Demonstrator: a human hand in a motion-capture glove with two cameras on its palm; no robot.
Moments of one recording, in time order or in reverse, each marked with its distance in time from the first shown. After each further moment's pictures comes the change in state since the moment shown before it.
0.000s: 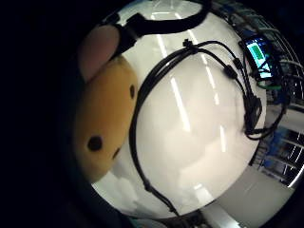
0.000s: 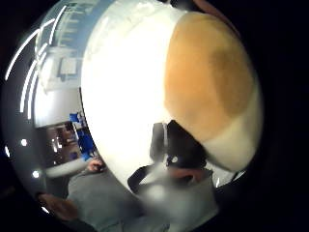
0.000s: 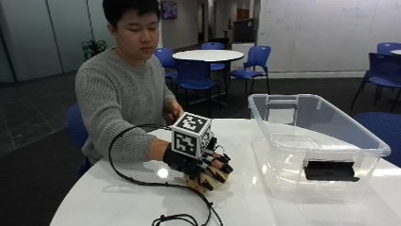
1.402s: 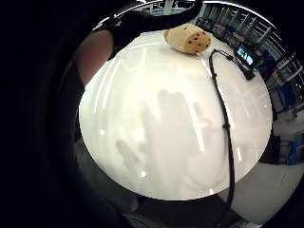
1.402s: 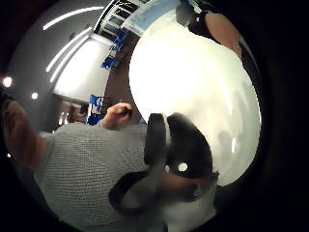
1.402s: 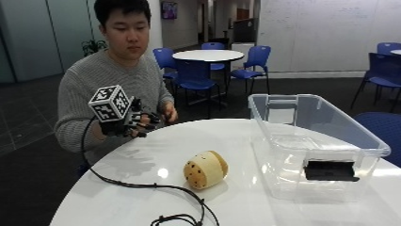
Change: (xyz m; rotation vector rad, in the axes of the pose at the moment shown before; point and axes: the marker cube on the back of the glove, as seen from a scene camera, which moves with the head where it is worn) arm -0.061 0.284 0.003 0.279 -0.223 -0.257
